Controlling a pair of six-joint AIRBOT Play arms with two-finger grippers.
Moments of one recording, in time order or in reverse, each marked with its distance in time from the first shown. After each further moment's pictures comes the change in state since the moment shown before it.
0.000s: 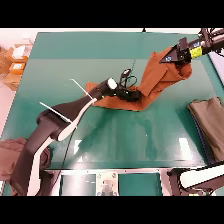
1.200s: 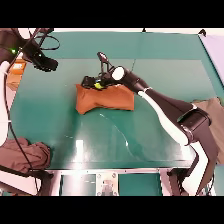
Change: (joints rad) left arm 0.544 0.513 0.009 0.977 -0.692 0.057; right arm 0.720 -0.280 -0.188 -0.179 -0.971 0.162
